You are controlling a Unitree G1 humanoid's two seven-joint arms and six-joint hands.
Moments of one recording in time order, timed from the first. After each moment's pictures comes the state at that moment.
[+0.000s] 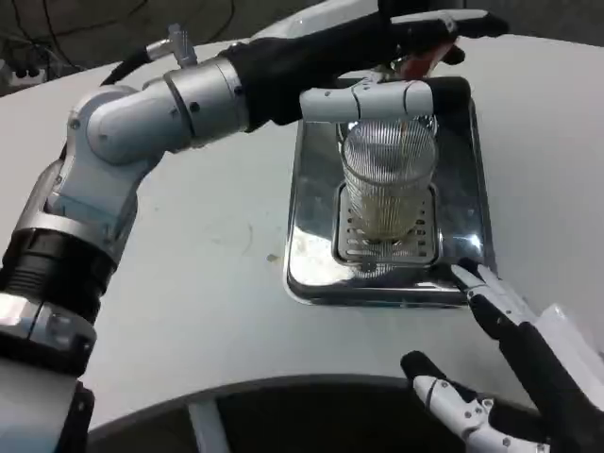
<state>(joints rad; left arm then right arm) -1.21 0.43 -0.18 0.74 0.09 -0.56 -0.75 0.32 -0.08 0.08 -0.89 -0.75 0.21 0.42</state>
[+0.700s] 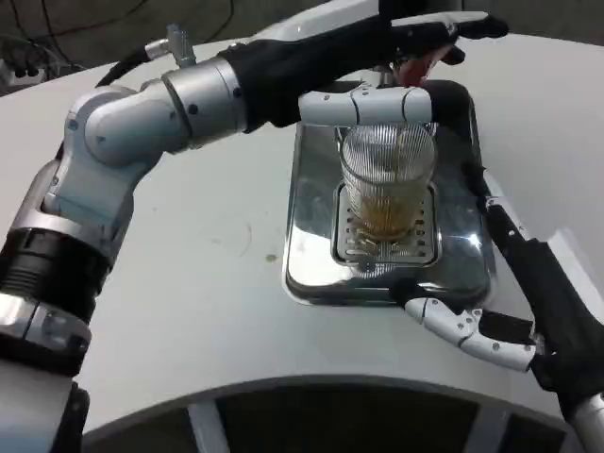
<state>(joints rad) -1.21 0.45 -0.20 0.74 0.10 -0.59 -0.74 0.02 -0.11 0.02 -0.62 -0.47 0.22 0.23</state>
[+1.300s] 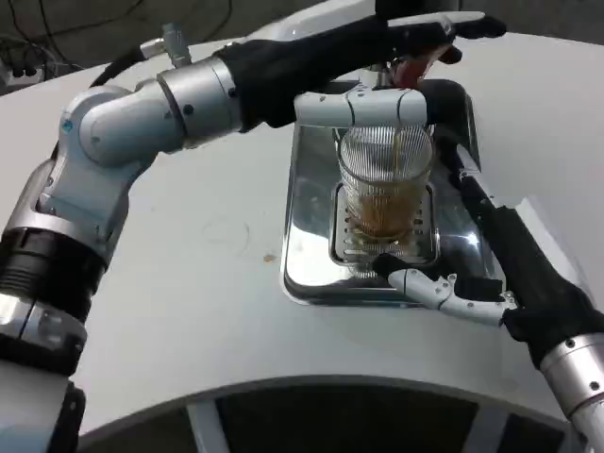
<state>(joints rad) -1.21 0.46 -0.20 0.75 0.10 -0.61 -0.74 -0.20 -0.19 0.02 -0.30 -0.36 0.09 0.14</state>
